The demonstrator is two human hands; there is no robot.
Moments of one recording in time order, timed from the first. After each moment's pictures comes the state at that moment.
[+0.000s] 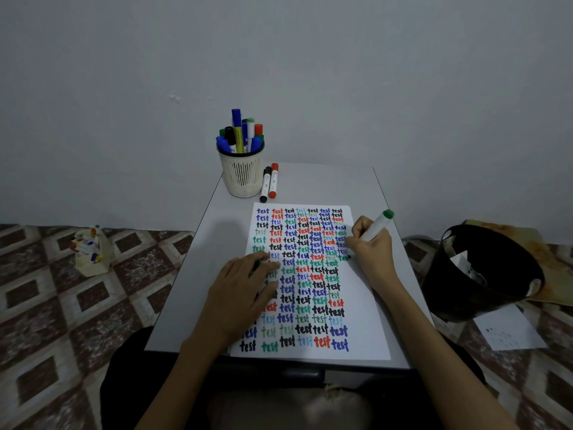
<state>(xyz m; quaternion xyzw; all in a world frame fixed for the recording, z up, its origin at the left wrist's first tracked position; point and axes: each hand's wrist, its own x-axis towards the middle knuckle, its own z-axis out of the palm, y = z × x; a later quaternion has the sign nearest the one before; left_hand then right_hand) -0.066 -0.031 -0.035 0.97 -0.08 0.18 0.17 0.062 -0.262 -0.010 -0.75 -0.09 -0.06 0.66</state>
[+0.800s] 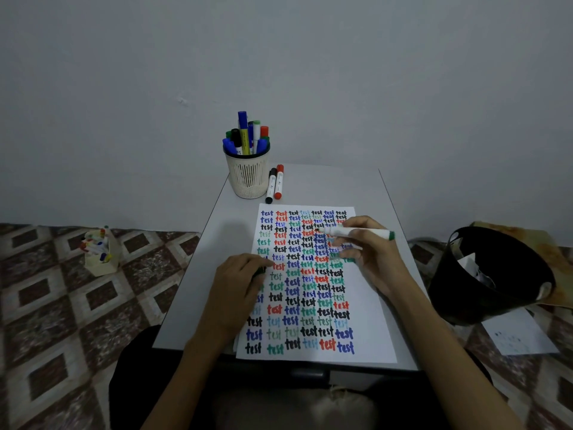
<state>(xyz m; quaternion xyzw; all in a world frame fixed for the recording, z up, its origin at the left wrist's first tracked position) -0.065 -0.025 -0.030 0.93 -0.05 0.22 0.30 0.046 -0.262 0.013 -0.52 -0.16 0.13 0.83</state>
